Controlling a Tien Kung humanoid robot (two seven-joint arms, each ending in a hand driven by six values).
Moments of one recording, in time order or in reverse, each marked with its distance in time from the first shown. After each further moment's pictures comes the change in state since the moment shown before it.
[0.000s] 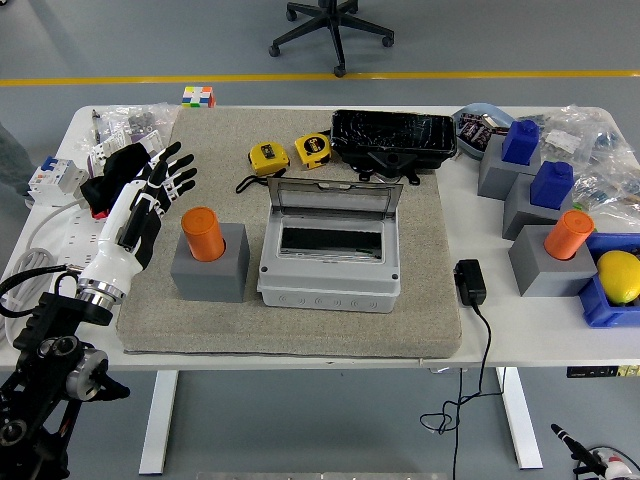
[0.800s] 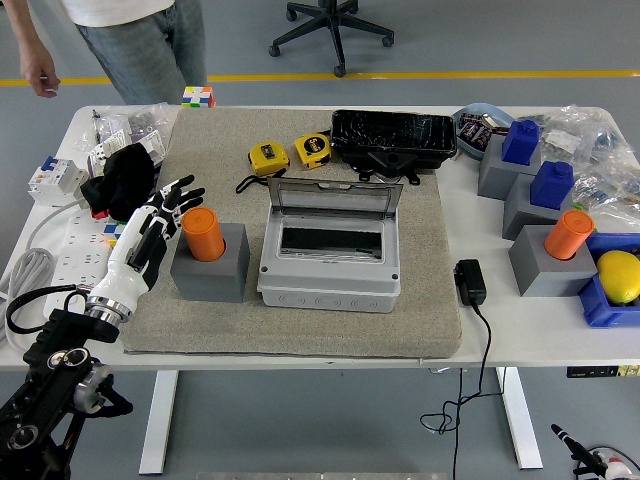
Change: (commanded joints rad) left arm -0.005 -0.008 0.007 0.091 0.003 0.001 -0.013; right arm -0.002 0.001 0.007 0.000 -0.004 0.000 0.000
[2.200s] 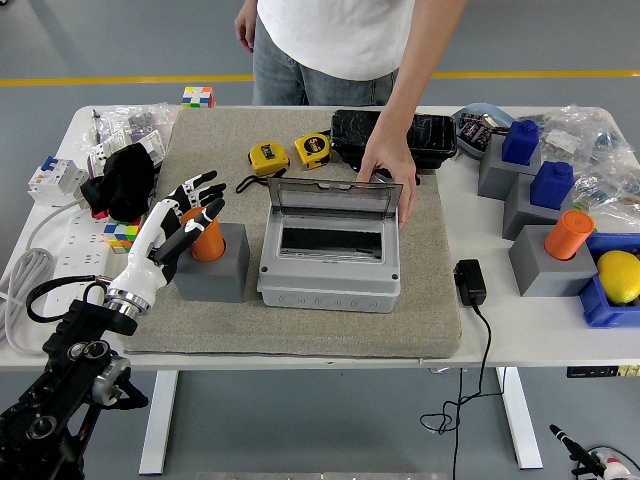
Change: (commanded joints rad) left arm -0.049 -0.014 0.067 0.017 0.013 0.024 -0.012; right arm 0.000 0.003 -0.005 0.000 0.006 0.000 -0.001
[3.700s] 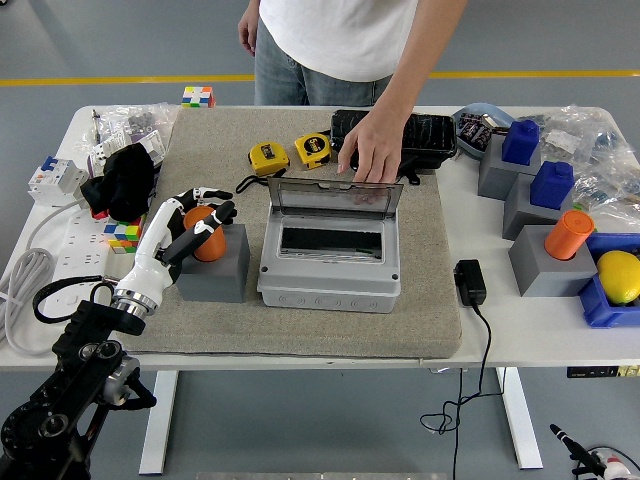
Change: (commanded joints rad) left arm -0.006 -0.011 0.019 0.023 0.029 0.056 -0.016; right arm 0.000 -0.001 -0.003 0.000 0.004 0.000 0.000
